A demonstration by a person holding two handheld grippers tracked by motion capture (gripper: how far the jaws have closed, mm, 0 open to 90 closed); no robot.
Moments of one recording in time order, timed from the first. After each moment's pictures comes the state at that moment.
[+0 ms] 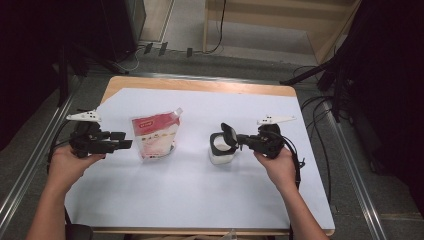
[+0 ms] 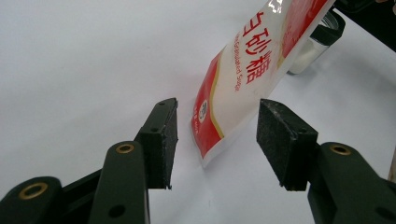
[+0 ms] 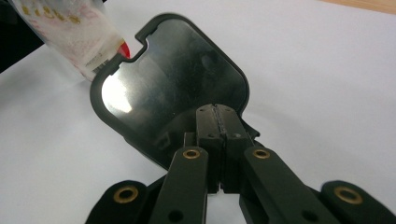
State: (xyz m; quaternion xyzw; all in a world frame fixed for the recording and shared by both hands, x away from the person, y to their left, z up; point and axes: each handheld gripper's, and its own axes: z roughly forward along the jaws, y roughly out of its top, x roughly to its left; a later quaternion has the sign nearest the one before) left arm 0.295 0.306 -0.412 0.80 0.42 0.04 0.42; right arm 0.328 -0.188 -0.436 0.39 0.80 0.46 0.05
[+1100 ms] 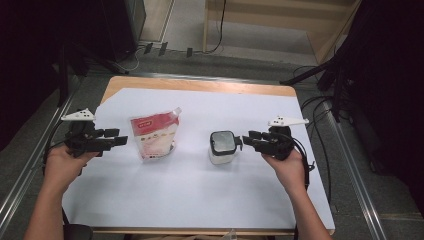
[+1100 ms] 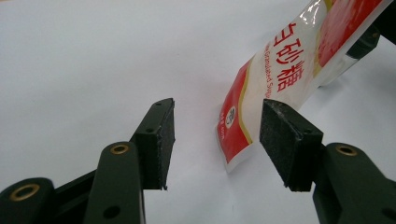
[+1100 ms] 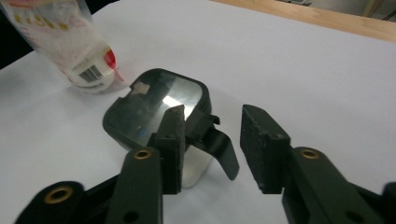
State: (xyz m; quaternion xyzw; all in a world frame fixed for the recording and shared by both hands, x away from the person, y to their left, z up) left arm 0.295 0.316 -0.415 0.78 0.45 0.08 0.43; right arm 0.322 -0.213 -0.433 0.39 0.78 0.48 0.08
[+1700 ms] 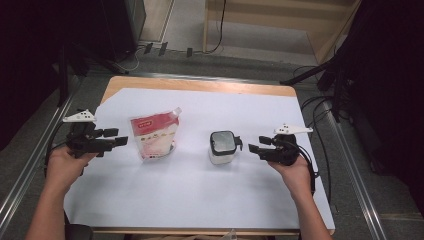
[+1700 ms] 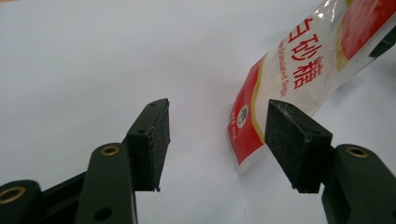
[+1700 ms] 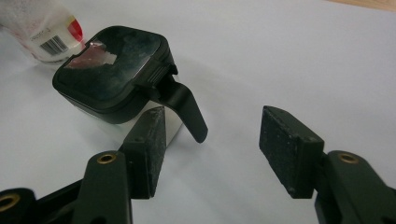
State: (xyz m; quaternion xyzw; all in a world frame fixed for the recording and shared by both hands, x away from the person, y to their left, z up) left arm 0.296 0.318 -0.423 0.78 0.45 0.10 0.42; right arm 0.318 -0.236 -0.462 0.41 0.78 0.46 0.09
